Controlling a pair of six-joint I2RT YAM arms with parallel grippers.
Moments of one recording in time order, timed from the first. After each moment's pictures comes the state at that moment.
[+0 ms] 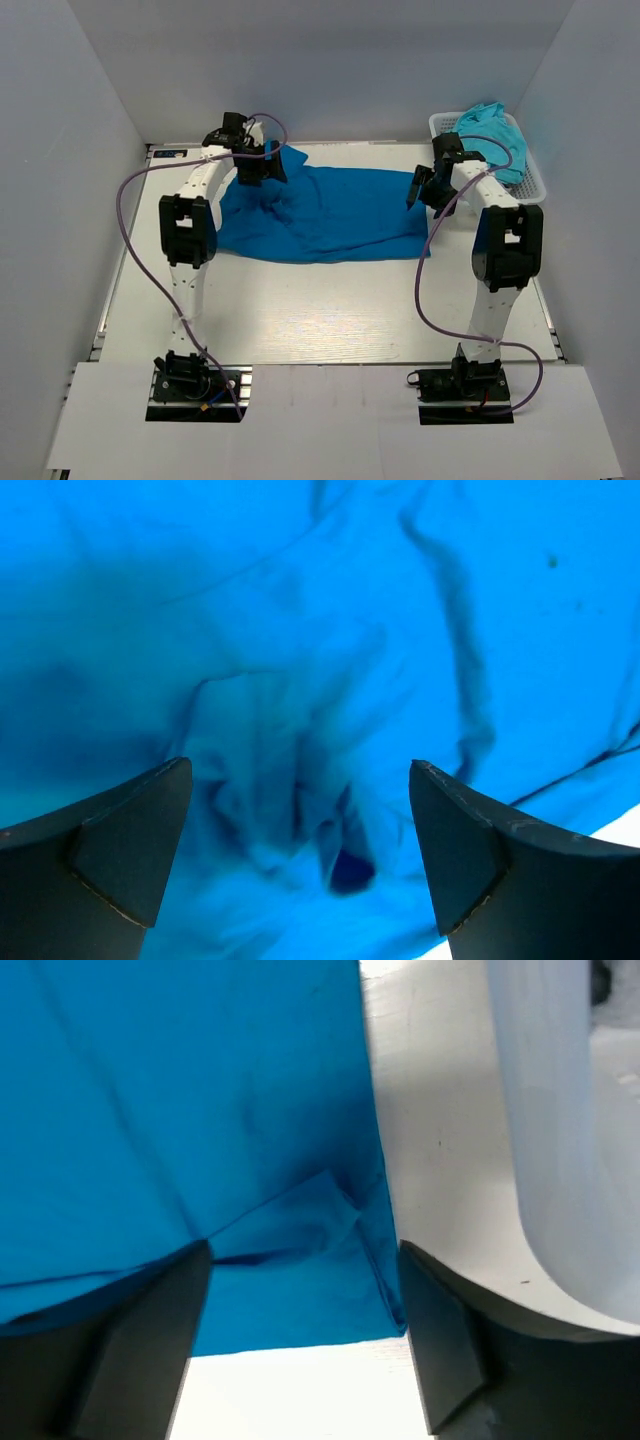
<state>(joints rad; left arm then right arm) -0.15 2.41 2.21 -0.78 0.40 -0.17 0.11 2.01 1.64 -0.81 -0.02 0.37</state>
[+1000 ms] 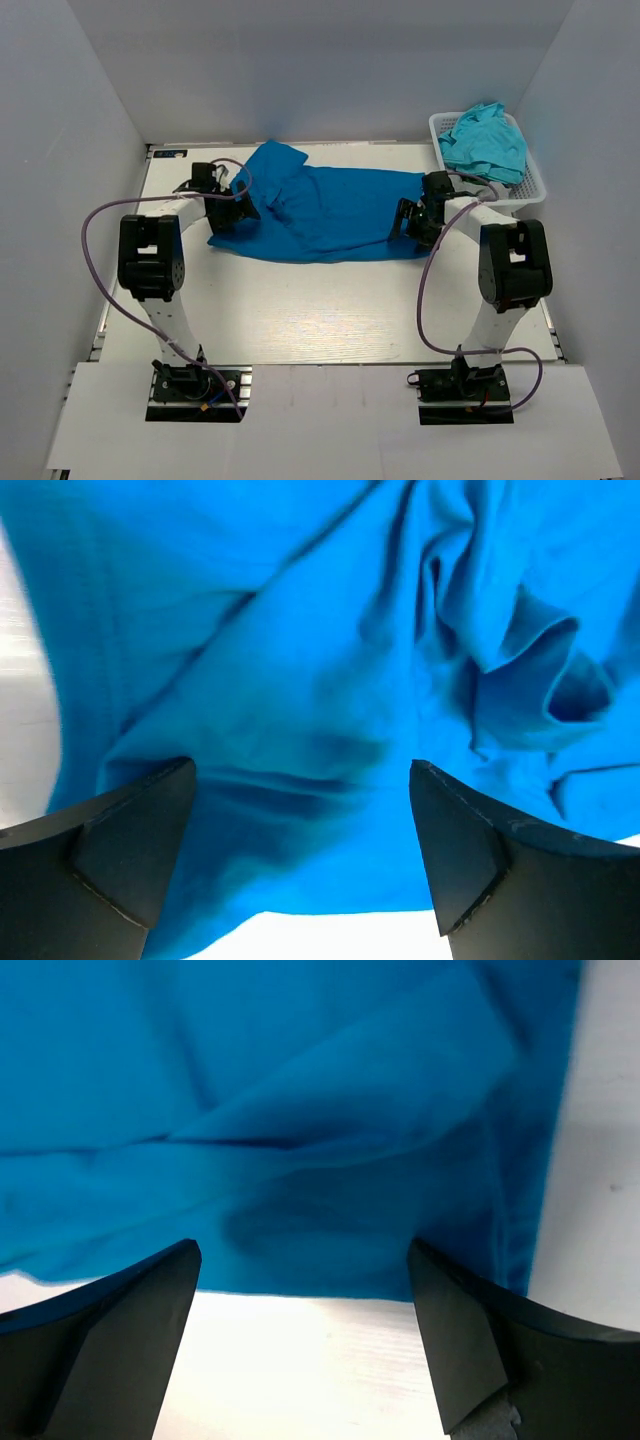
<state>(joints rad) -0.04 1.94 1.29 -0.36 0.27 -0.37 0.18 1.83 1.18 -0.54 -0.22 0.41</state>
